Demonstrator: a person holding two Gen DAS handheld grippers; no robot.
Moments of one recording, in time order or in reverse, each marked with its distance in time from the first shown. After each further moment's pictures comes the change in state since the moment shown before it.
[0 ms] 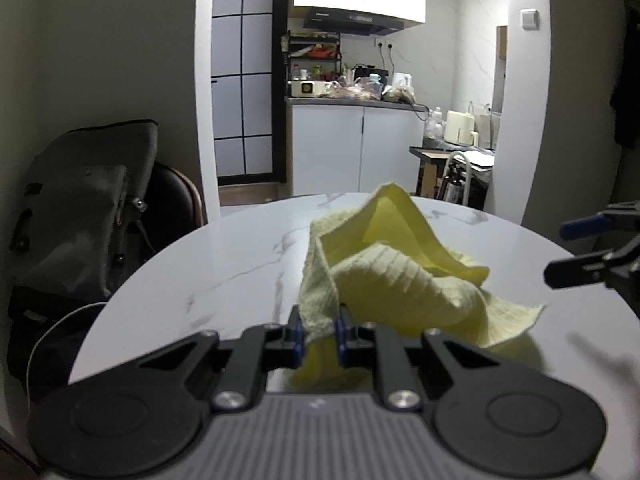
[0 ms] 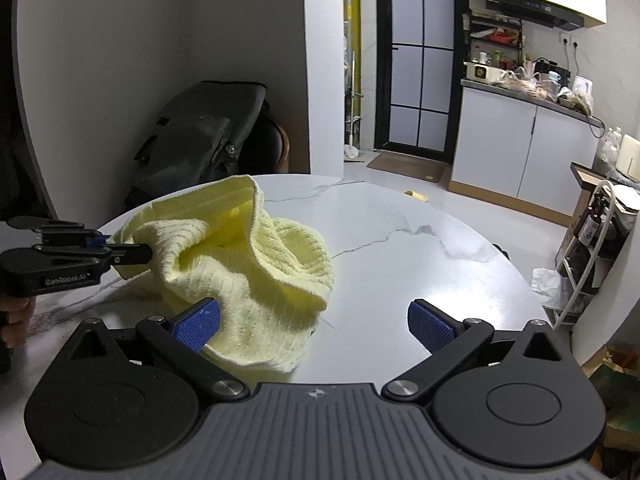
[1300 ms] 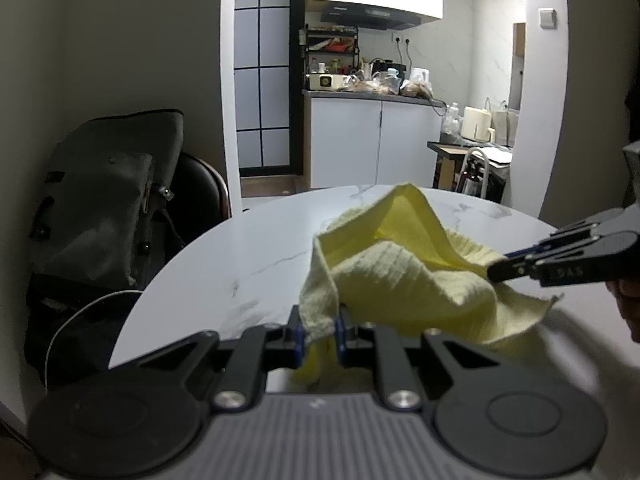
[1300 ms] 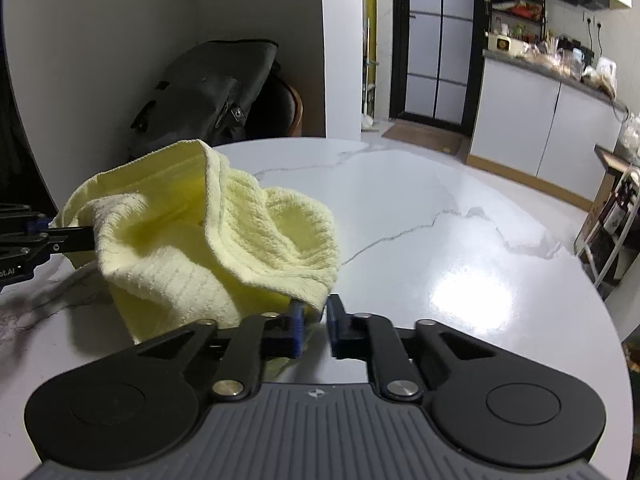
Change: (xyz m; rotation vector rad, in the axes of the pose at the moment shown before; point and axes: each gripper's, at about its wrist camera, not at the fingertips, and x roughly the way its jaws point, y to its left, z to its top) left arm -0.013 0.022 -0.006 -0.011 0.024 0.041; right arm 0.069 0.016 0.005 -0.005 0.081 0.035
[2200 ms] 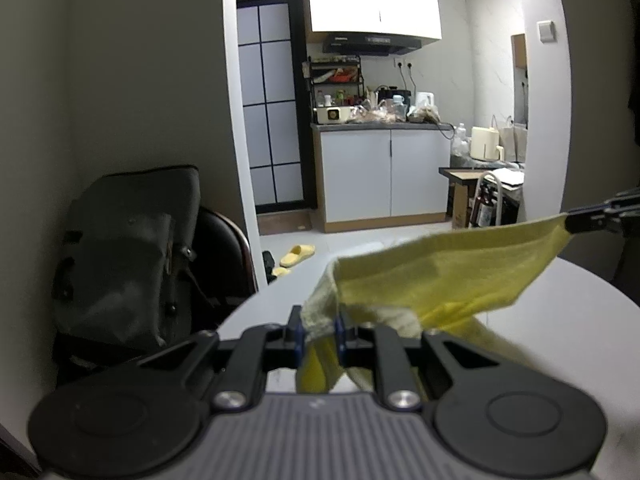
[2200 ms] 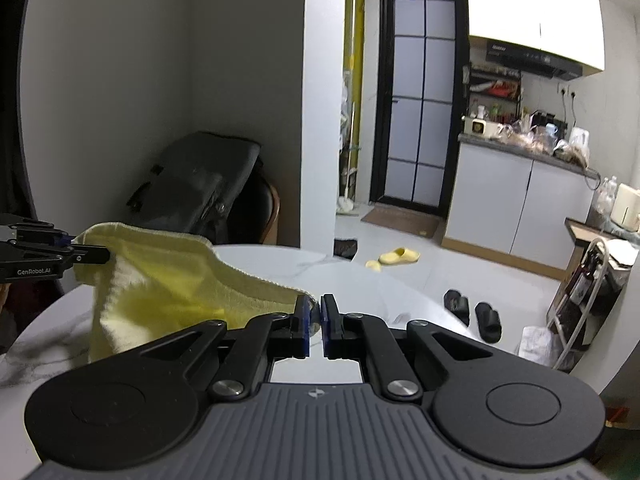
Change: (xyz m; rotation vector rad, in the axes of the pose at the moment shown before) left arm -0.012 0.013 0.050 0.070 -0.099 0.059; right arm -0.085 -0.034 0.035 -0.031 -0.263 -0.059
